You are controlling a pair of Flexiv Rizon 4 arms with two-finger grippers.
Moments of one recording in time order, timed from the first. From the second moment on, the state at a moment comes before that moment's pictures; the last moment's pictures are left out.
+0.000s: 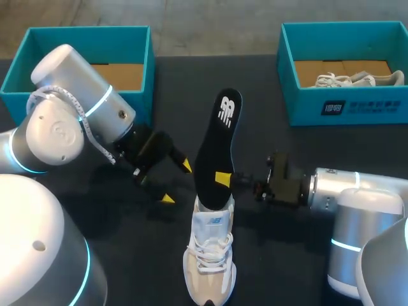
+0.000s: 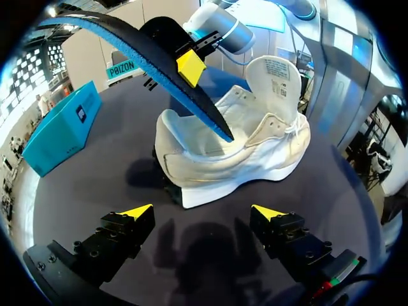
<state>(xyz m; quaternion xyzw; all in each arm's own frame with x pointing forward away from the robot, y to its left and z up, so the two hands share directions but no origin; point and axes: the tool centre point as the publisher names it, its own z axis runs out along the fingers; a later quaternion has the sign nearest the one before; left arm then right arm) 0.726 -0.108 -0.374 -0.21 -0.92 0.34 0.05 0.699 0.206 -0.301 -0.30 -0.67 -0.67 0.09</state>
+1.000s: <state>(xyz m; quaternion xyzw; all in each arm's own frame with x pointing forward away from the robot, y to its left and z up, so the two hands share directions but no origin) 0.726 -0.107 -0.374 -0.21 -0.92 0.34 0.05 0.693 0.201 -0.326 -0.29 -0.69 -0.65 0.11</state>
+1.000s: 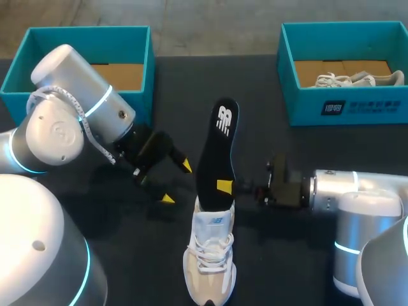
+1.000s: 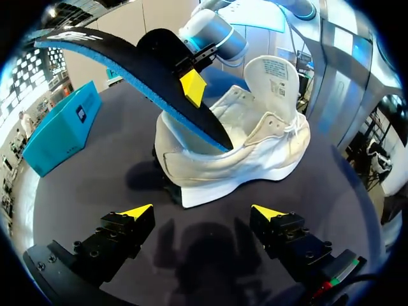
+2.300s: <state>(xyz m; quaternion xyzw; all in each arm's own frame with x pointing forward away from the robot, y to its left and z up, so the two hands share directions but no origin) 0.726 -0.107 -0.374 -0.21 -0.92 0.34 0.05 0.661 0.208 -0.349 -0.32 -0.69 -0.63 0.16</state>
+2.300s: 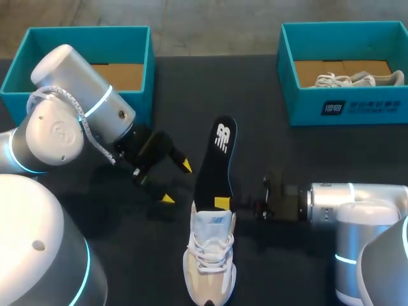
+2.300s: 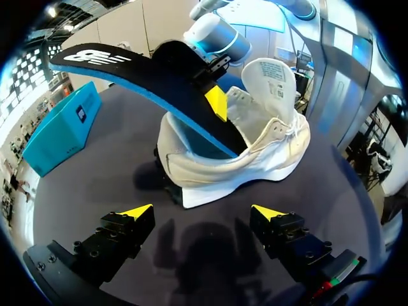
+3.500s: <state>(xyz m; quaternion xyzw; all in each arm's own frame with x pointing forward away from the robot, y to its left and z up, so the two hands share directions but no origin) 0.726 -0.107 -0.374 -0.21 -0.92 0.34 0.05 0.649 0.219 -0.351 -0.32 -0.71 -0.60 0.19</state>
